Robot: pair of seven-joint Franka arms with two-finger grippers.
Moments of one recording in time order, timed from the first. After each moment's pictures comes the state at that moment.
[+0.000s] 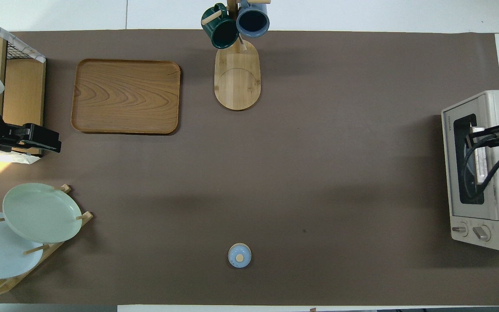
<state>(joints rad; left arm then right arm) -0.04 -0.04 -0.08 -1.65 -0.02 1.54 -0.02 -0.01 -0.08 -0.06 -1.86 -0.10 1.80 -0.21</state>
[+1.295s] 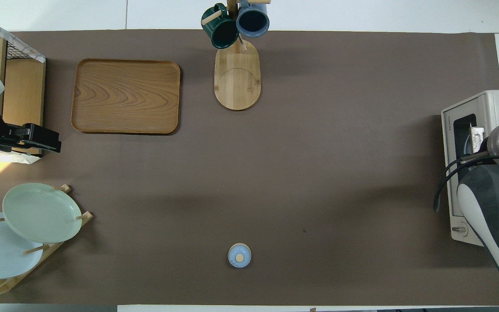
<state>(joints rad) -0.04 -0.04 -0.08 -1.65 -0.02 1.54 -0.02 -0.02 -0.08 -0.06 -2.09 -0.36 1.95 -0.11</state>
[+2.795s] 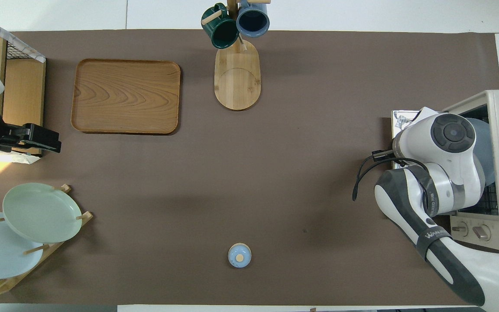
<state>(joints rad) -0.04 -0.04 -0.08 -1.65 -0.02 1.54 -0.02 0.10 0.16 -0.04 -2.21 -0.19 2.37 0.07</state>
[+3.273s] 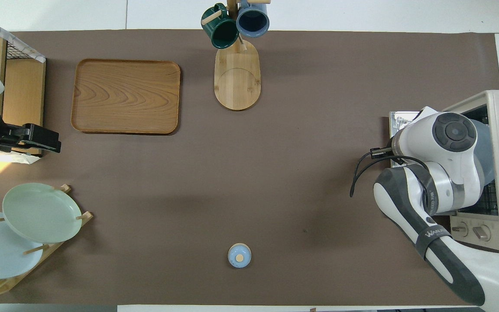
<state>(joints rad) -0.04 -0.04 -0.08 -1.65 -0.02 1.54 -0.02 0.13 0.16 -0.04 -2.20 -0.09 2.36 0.09</state>
